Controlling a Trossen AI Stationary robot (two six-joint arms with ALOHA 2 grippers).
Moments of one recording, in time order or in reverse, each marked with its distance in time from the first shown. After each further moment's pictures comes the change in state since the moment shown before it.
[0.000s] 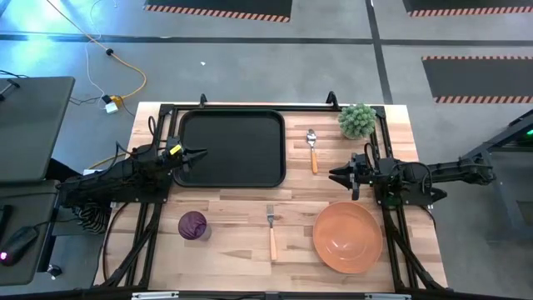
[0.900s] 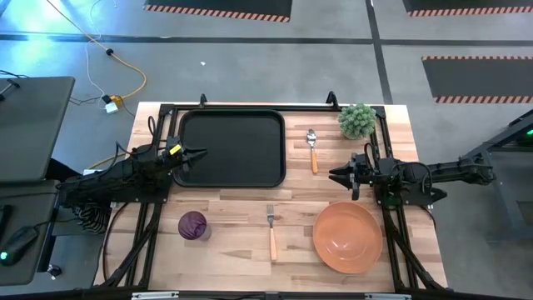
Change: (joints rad) left arm 0.000 0.000 0.000 0.006 0.000 -0.047; right arm 0.000 0.000 0.000 0.000 0.000 0.000
